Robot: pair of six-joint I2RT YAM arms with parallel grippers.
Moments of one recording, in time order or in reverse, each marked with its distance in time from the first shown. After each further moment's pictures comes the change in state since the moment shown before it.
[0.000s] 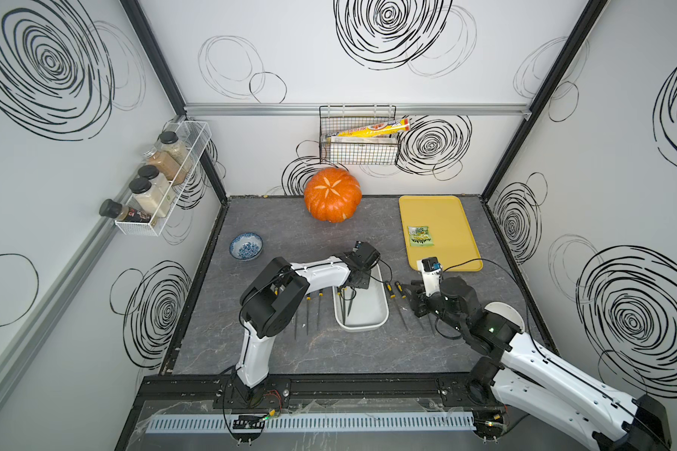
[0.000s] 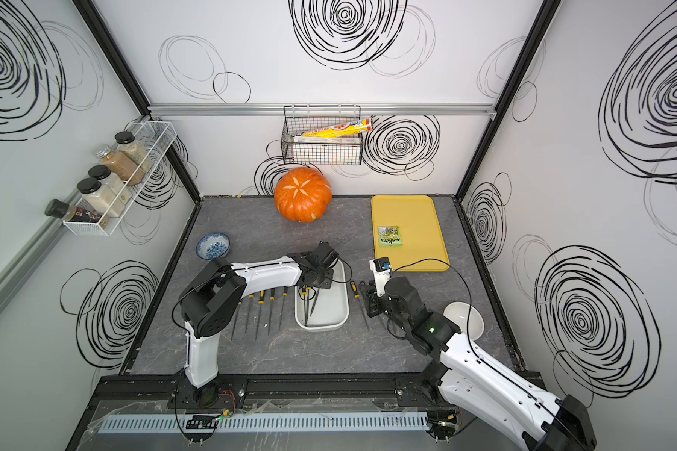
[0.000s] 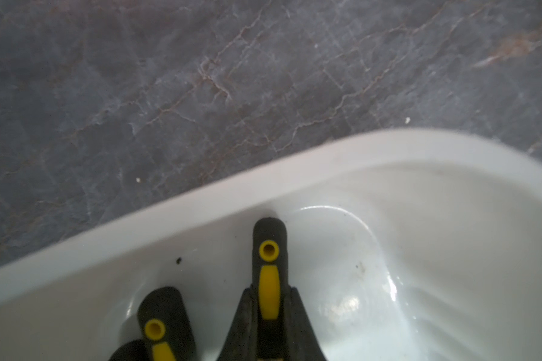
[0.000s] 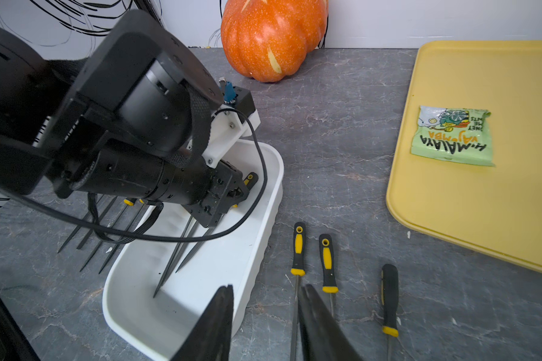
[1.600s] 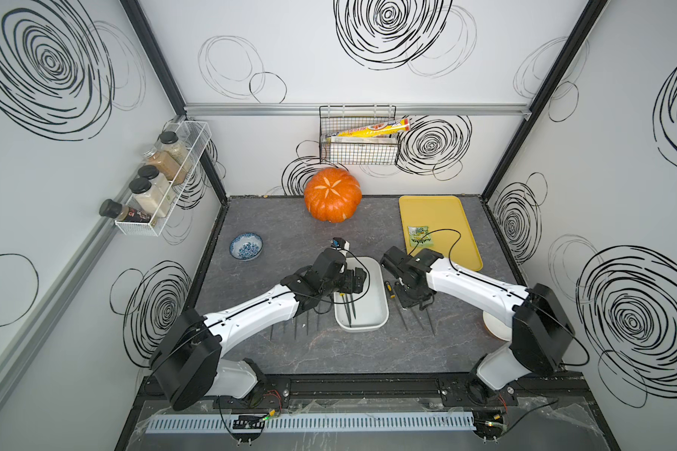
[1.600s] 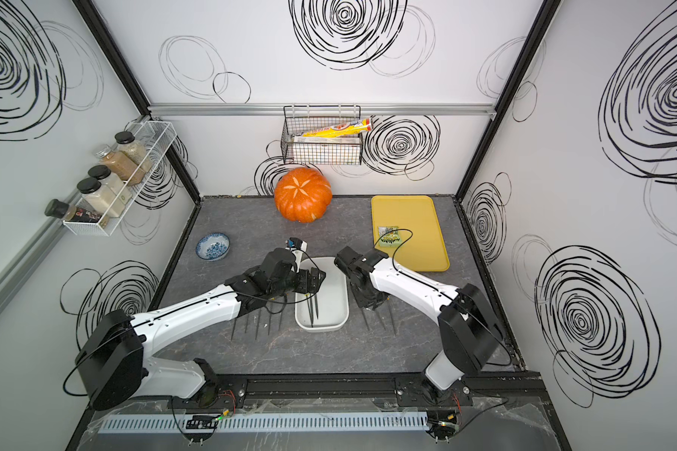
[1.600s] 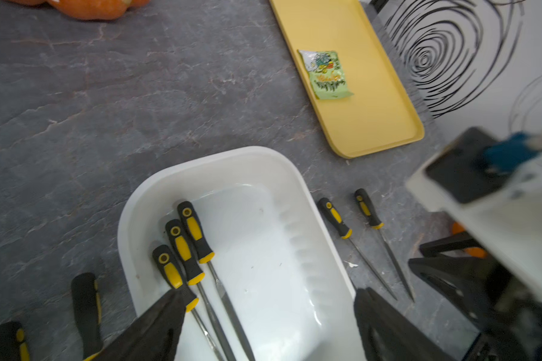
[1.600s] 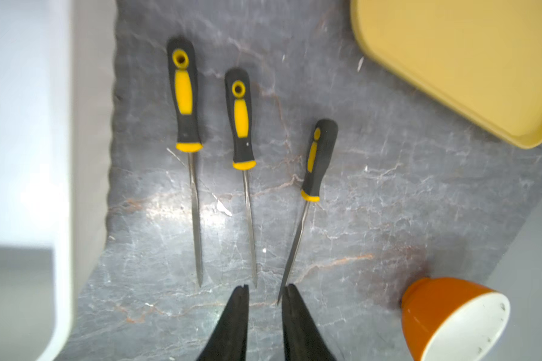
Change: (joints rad) left arm 0.024 -0.602 -0.428 0.246 0.134 -0.023; right arm 0.002 0.747 0.614 -0.827 0.165 0.069
